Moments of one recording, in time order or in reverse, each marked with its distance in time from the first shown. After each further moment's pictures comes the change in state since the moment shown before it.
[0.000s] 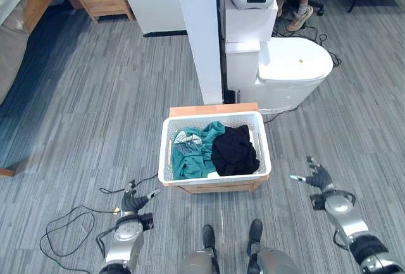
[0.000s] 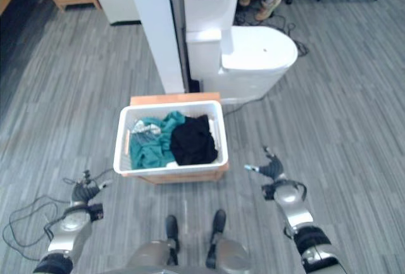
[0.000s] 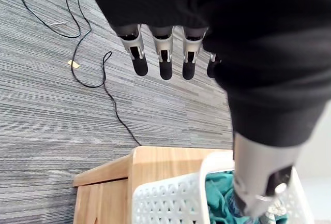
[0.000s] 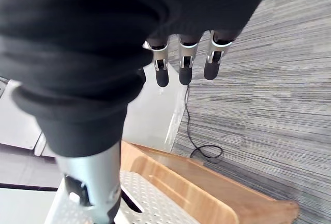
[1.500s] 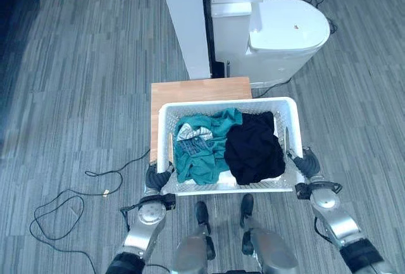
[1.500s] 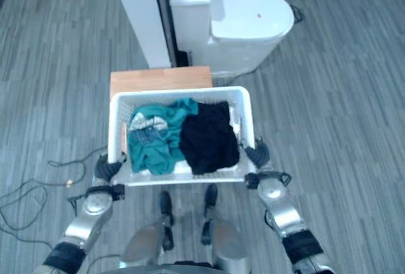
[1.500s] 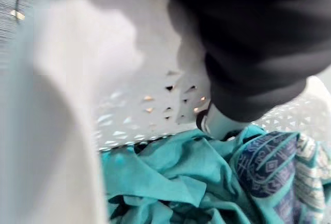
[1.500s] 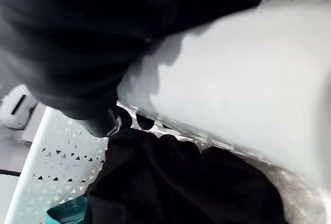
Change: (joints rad) left arm 0.101 -0.005 -0.156 -0.415 0.098 0.046 0.063; right arm 0.200 0.054 -0.030 -0.445 -0.063 0.036 -0.086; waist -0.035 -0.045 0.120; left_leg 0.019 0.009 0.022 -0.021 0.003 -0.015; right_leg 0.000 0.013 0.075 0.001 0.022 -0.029
